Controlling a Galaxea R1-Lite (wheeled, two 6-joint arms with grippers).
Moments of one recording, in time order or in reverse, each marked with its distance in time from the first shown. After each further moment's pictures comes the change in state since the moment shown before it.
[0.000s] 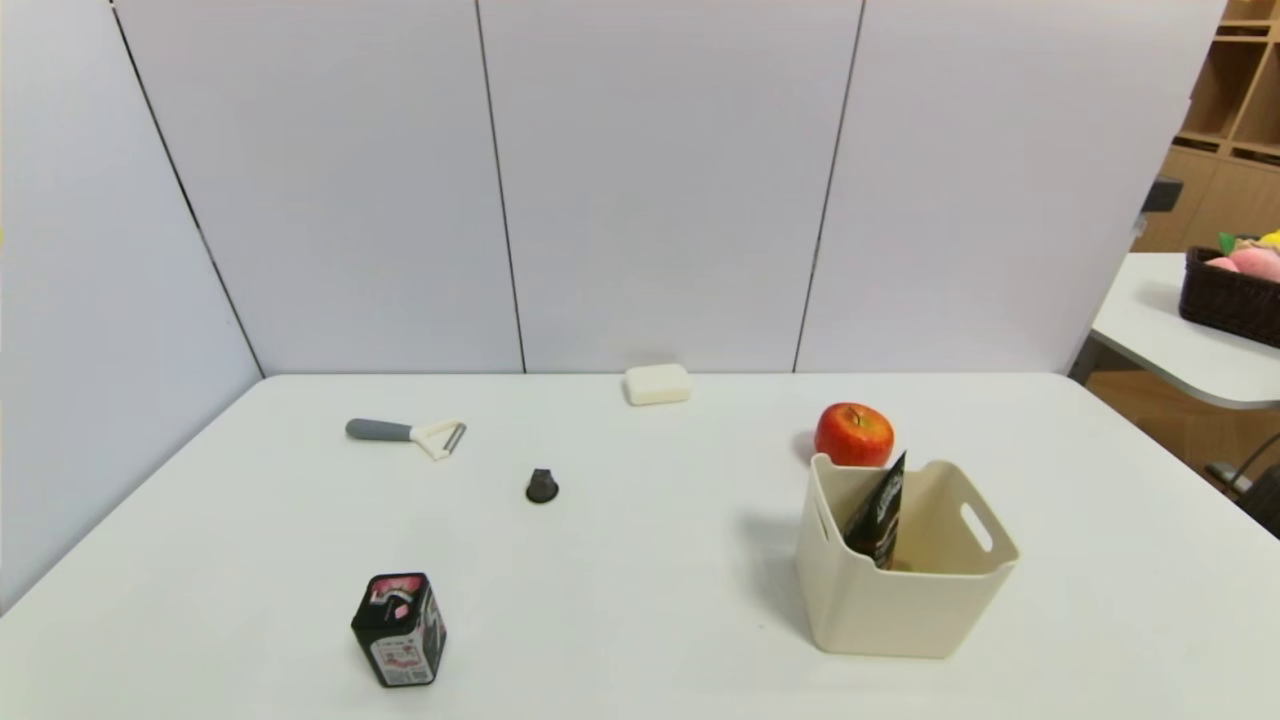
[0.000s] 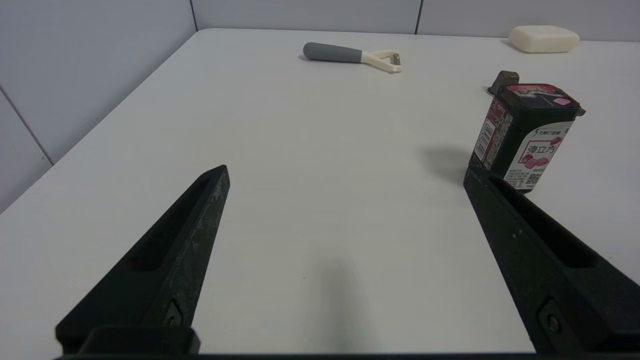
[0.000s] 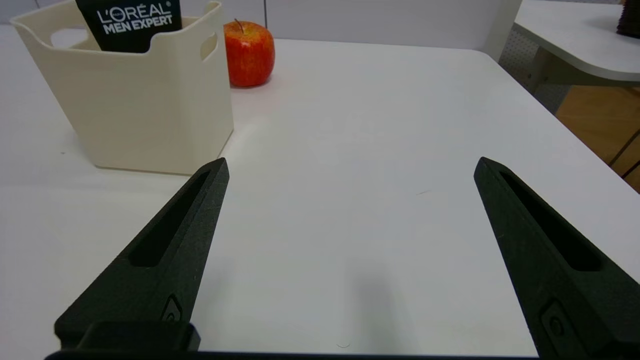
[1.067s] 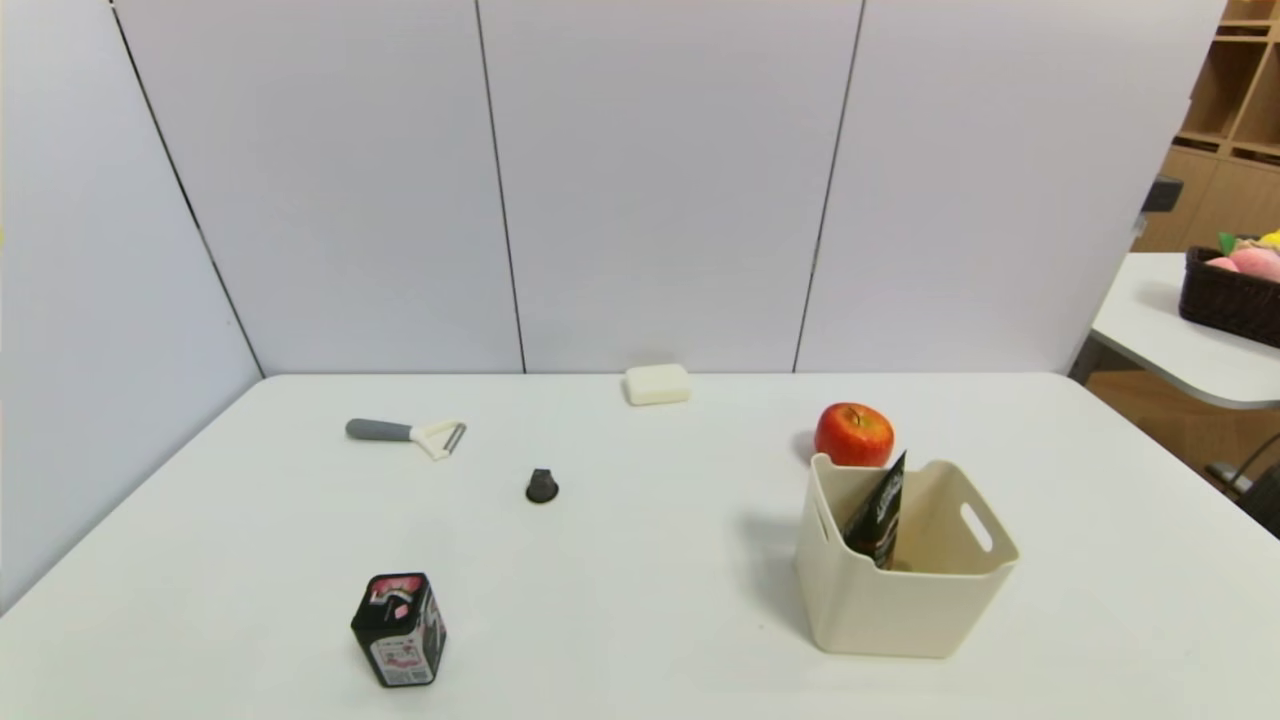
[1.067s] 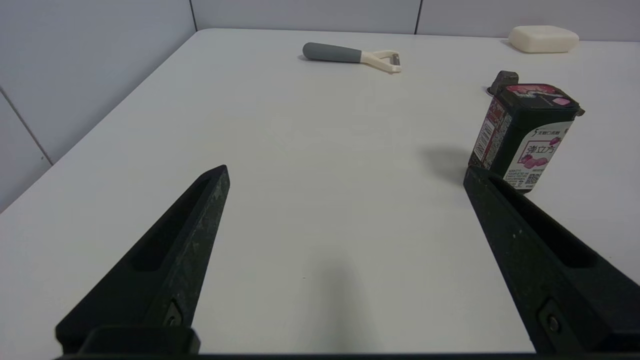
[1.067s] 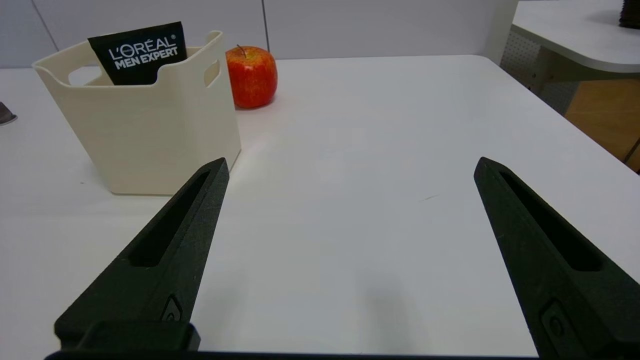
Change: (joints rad) left arm 0.000 0.000 0.000 0.000 0.000 0.000; right arm 0.000 -0.028 0.000 -0.006 -0.011 0.069
